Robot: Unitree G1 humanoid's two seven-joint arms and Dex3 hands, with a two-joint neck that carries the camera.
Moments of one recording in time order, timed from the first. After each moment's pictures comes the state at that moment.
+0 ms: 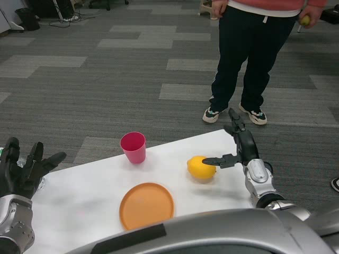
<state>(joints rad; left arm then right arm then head) -0.42 0.39 -0.66 1.08 -1.35 -0.67 -0.21 -0.14 -0.25 -0.18 1.02 0.19 -0.77 0.01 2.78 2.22</state>
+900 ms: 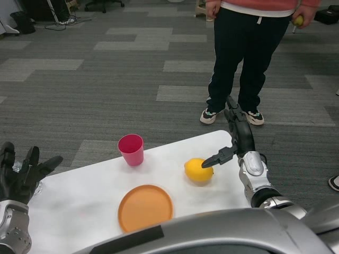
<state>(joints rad) -0.42 0.39 -0.66 1.08 -1.35 -0.67 -0.21 -0.14 -0.25 -0.17 0.92 0.24 -0.77 0.00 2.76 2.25</state>
